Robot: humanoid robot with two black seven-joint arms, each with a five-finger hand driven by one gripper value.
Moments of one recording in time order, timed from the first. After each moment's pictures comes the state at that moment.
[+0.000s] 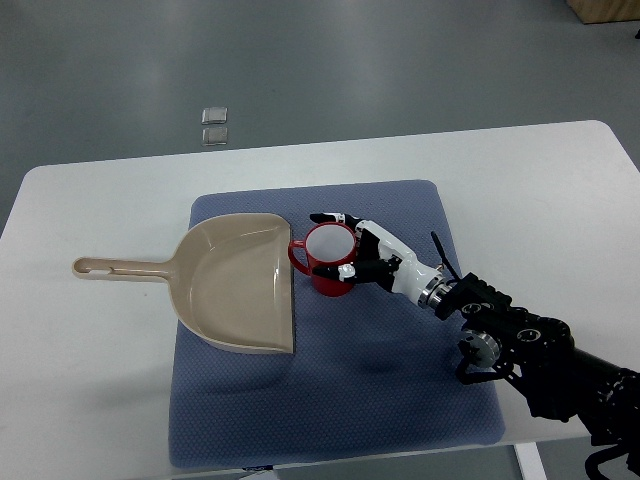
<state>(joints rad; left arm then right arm) -0.01 0.00 0.06 -0.20 0.08 0.08 0.10 0.62 0.00 0.48 0.59 -0.62 0.32 0.61</state>
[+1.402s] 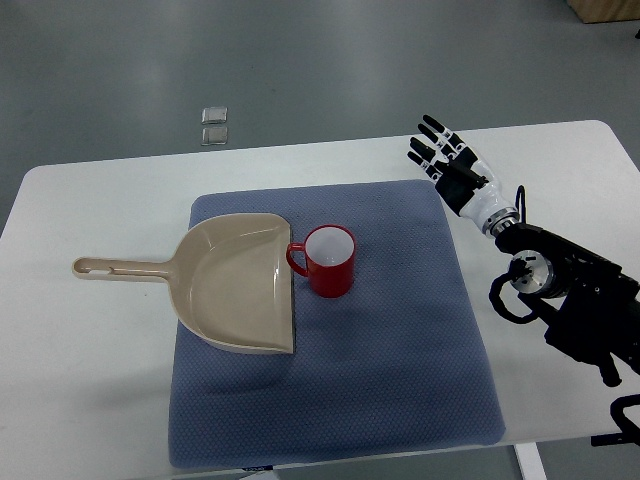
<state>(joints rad) -0.01 0.00 0.06 -0.21 0.08 0.08 0.10 0.74 -0.12 0.60 0.51 0.11 0.37 0.38</state>
